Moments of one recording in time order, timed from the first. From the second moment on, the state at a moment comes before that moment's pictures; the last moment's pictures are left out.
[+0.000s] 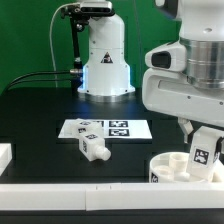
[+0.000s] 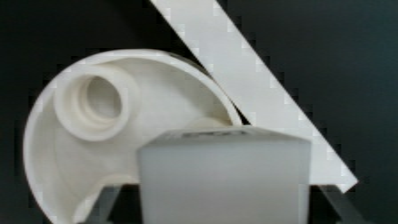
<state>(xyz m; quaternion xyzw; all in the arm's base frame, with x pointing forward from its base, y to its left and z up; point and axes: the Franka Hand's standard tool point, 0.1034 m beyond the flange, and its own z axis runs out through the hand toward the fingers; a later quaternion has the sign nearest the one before) 0.599 0.119 0.072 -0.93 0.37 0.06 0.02</state>
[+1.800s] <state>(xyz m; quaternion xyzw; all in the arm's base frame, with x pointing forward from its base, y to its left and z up) 0.605 0.130 0.069 -0.52 0.85 0.06 0.08</state>
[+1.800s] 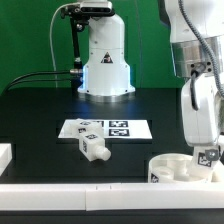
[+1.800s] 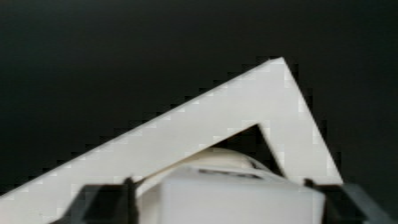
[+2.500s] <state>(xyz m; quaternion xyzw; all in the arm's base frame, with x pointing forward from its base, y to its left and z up) 0.604 0.134 0.087 -0.79 0.60 0.05 0.09</state>
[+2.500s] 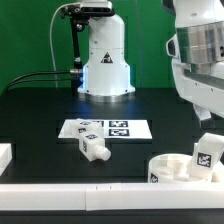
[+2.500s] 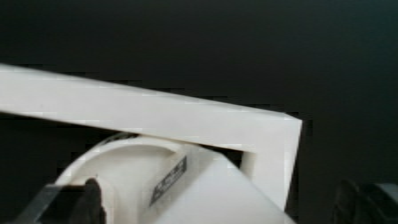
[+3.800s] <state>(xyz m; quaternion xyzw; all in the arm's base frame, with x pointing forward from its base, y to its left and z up) 0.604 0.137 0.091 -0.99 -0.16 -0.02 0.03</state>
